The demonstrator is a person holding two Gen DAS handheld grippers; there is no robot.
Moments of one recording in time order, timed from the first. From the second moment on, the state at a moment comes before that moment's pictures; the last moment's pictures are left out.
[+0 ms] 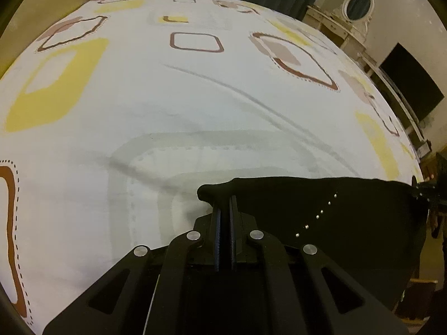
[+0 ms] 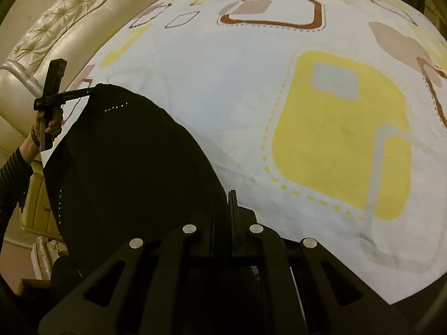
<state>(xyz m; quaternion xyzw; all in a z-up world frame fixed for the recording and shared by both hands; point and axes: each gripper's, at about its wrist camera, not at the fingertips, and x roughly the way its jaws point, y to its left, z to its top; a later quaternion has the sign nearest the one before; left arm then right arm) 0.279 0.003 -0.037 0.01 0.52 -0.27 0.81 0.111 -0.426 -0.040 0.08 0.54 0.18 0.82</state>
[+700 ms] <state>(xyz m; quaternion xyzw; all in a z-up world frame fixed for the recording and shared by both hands) 0.139 0.097 0.067 -0.11 0.39 -0.30 0.86 -0.035 -0.333 0.027 -0.14 0.36 0.12 0.91</state>
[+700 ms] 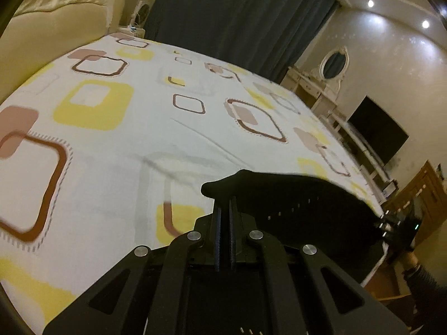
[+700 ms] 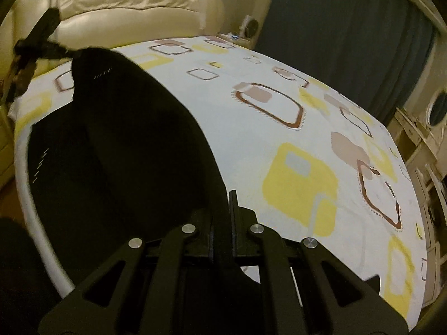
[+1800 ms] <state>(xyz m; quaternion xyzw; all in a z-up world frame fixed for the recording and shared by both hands) 0.011 0.163 -0.045 -0.35 0.47 -0.22 0.78 -0.175 -0.339 -0.037 0.20 0.45 0.12 0.86</state>
